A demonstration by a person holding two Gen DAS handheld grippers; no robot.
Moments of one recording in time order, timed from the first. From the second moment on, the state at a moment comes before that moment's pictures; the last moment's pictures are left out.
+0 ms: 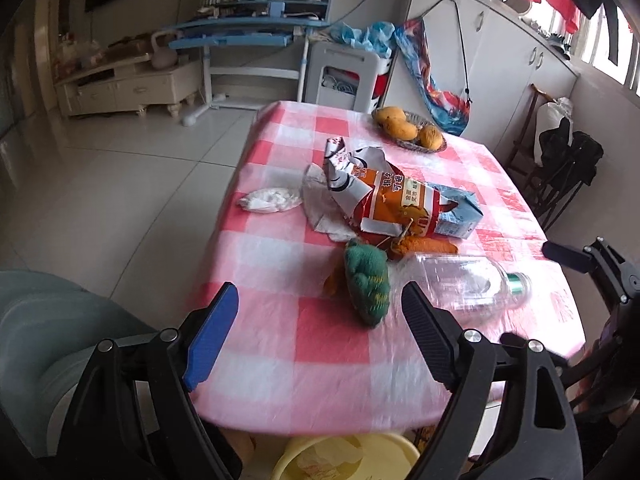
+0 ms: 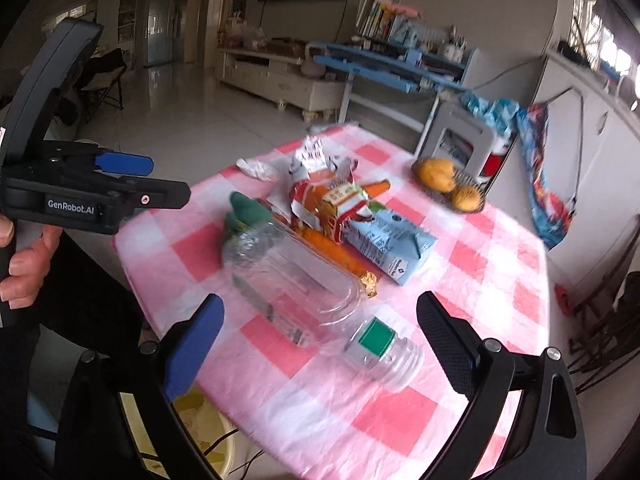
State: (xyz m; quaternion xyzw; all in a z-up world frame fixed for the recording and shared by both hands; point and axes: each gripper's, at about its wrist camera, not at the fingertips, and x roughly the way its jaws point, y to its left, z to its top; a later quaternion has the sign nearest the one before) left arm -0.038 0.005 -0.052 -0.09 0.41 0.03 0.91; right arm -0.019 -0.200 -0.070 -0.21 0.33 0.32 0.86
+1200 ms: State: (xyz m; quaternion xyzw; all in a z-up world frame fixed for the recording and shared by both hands) left arm -0.012 0.056 -0.040 -0.24 0.33 -0.01 0.91; right arm 0.000 -0.181 -0.093 -0.21 0.37 0.36 0.83
